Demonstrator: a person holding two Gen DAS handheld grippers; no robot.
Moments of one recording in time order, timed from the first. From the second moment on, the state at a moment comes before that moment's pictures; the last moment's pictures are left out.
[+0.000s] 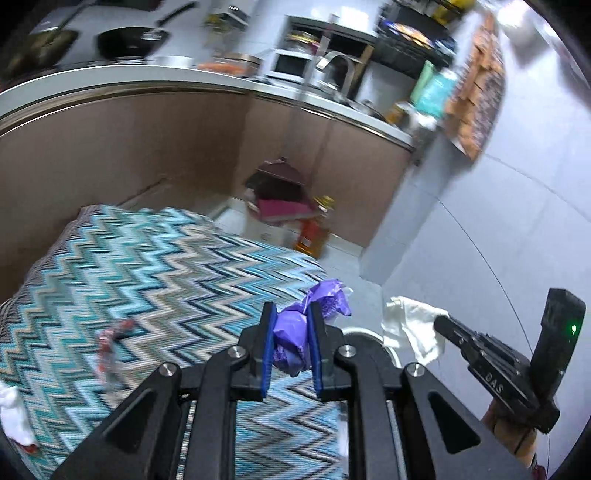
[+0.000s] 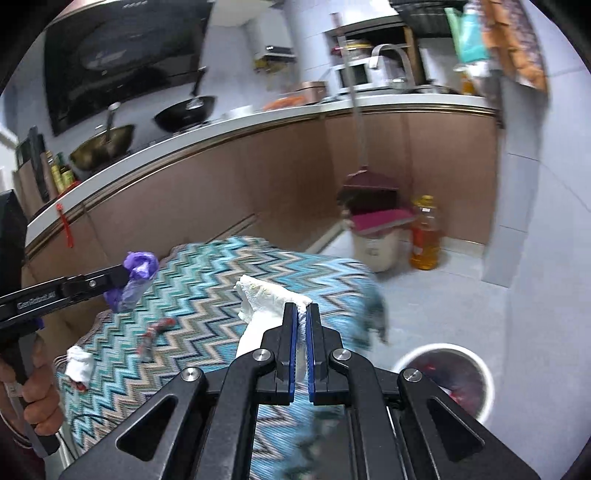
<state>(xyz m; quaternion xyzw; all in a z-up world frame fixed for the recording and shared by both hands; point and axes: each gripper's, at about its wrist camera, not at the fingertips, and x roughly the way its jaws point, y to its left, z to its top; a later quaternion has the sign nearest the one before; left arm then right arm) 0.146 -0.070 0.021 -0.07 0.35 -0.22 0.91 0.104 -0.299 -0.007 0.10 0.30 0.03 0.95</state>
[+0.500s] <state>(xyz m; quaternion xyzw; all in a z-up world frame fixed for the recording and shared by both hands) 0.173 -0.252 -0.054 0.03 0.43 -0.28 0.86 0.094 -0.433 -0.088 0.13 0.35 -0.11 0.92</state>
